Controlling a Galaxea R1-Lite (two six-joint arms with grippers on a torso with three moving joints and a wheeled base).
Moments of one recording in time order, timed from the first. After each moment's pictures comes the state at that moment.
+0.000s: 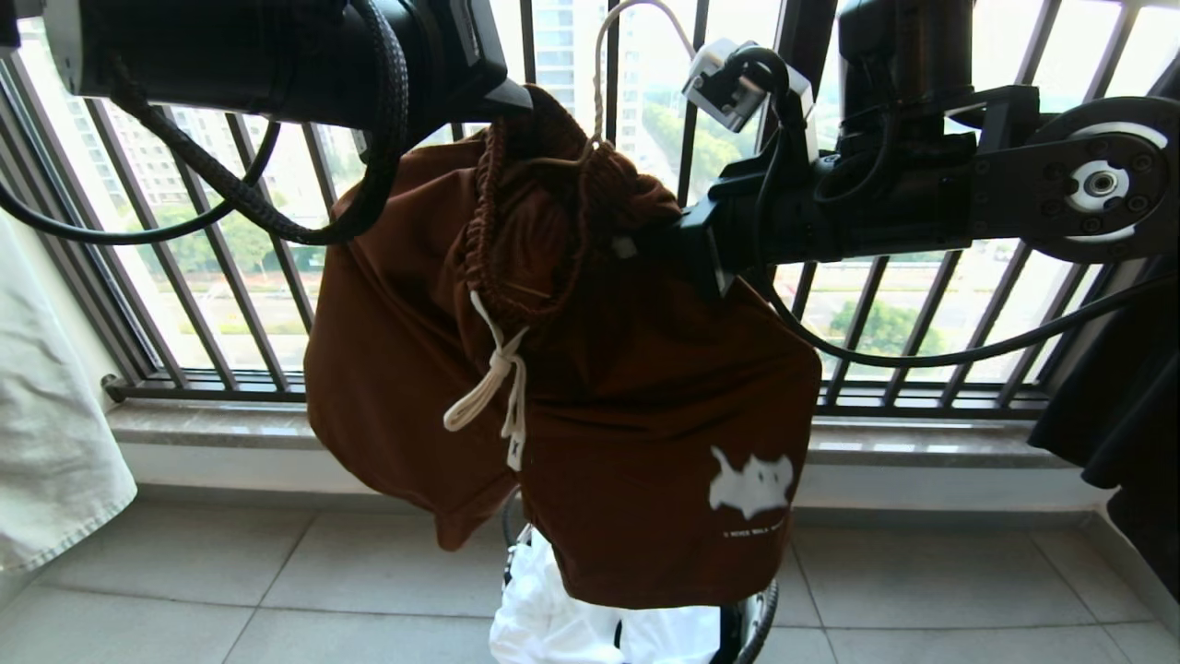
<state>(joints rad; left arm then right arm) -0.60 1.68 -1.94 0.37 -0.02 -0.44 0.55 1.87 -1.81 0.18 0.39 -0.33</state>
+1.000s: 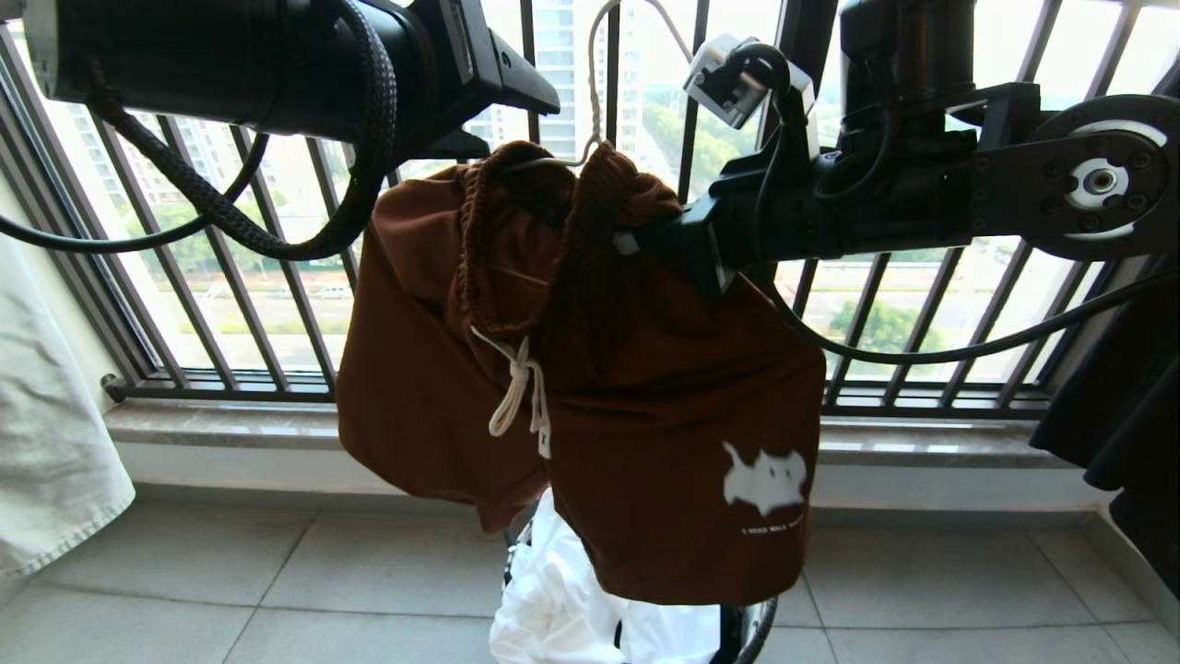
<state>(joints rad) -0.61 1.66 -1.94 0.43 0.00 -0.44 0.54 1.87 -1.82 0.18 0.39 -0.33</state>
